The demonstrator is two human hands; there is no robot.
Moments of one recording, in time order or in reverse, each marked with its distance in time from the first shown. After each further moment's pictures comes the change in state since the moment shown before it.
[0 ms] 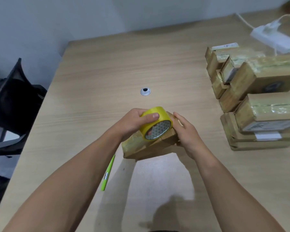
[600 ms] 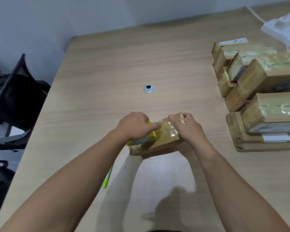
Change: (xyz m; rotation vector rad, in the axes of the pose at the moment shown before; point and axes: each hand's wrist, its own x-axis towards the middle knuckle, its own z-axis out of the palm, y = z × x) left_hand 0.018 -0.016 0.001 1.018 0.167 -0.204; right_hand 0.023 -0.006 -0.007 -0.307 0.087 0.061
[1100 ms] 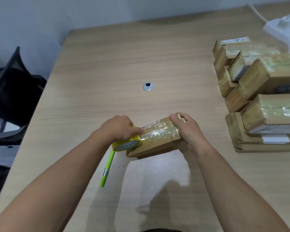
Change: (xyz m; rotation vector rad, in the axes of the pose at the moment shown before) left_hand -0.006 -0.043 -0.007 0.049 -0.167 -0.197; right_hand 0.018 0.020 0.016 0.370 -0.069 0.041
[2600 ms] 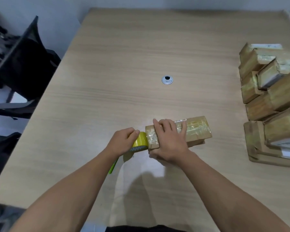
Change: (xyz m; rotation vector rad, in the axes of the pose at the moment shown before) left_hand -0.012 -0.079 0.111 -0.597 0.286 0.053; right_hand -0.037 0.024 0.089 -1.456 -0.285 -0.621
